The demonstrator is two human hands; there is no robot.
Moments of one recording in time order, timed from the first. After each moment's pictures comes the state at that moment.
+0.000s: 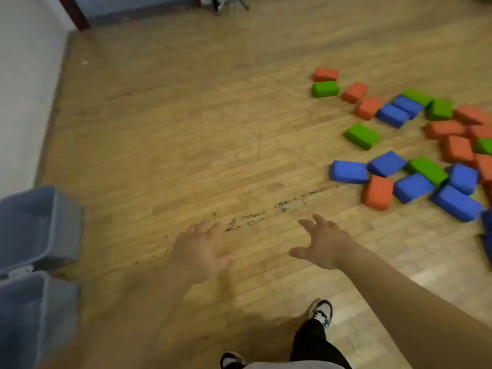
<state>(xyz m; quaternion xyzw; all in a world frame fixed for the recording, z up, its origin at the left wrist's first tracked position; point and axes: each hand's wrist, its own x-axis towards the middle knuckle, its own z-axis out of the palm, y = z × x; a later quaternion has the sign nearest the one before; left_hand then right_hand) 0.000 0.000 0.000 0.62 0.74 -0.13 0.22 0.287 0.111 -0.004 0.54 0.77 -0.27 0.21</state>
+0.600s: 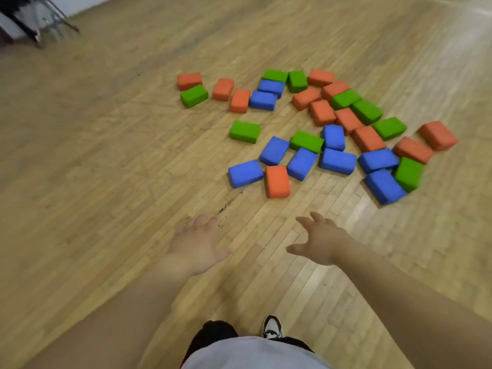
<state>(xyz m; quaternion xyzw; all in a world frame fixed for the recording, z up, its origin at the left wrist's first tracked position) 0.333 0.320 -0.022 0.78 0.57 -0.17 0.19 0.634 0.259 -0.017 0.73 0.58 -0.34 0.14</state>
